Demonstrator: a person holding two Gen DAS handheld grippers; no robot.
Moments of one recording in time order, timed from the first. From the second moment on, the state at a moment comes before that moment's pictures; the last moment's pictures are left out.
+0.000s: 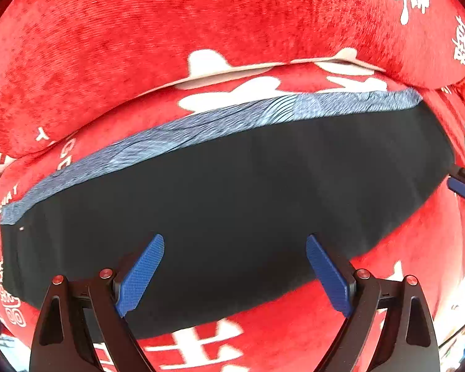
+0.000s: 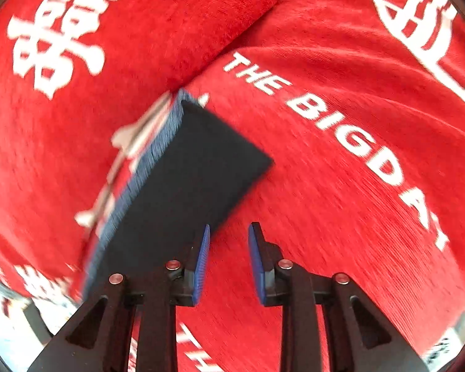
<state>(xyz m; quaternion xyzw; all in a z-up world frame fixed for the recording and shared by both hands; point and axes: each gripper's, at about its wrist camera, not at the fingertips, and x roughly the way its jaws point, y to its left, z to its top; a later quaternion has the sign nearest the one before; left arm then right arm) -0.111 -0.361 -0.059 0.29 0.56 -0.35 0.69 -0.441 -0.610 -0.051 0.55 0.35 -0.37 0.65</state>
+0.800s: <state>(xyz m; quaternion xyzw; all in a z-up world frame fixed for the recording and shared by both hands) -0.126 -0.388 -0.088 0.29 0.58 -0.30 0.70 -0.351 -0.610 -0.038 0.37 0.49 -0.31 0.73</state>
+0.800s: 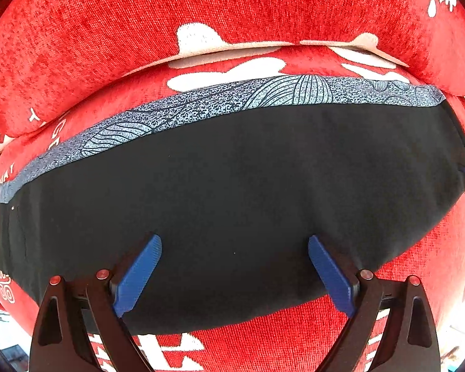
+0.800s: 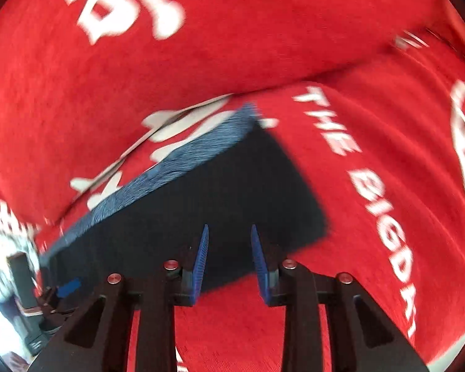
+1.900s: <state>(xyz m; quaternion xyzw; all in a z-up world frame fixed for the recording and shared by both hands) -0.124 -0.420 -0.079 0.30 0.58 -0.31 0.69 -0.439 -0.593 -0.067 0.58 0.38 -0.29 0.66</state>
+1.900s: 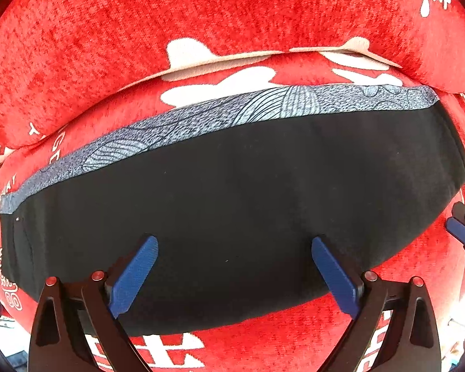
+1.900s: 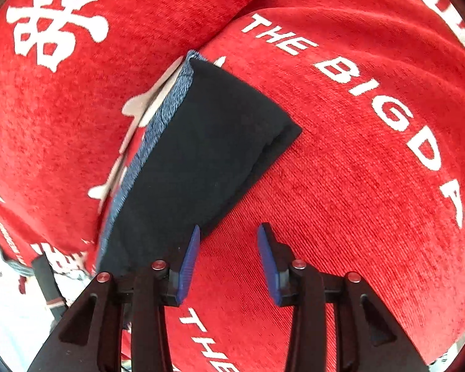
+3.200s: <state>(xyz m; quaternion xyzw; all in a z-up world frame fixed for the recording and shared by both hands) -0.099 -0.512 -0.085 0.27 0.56 -0.34 0.71 -0.343 -0.599 0.020 0.49 0.31 -0.18 0.79</state>
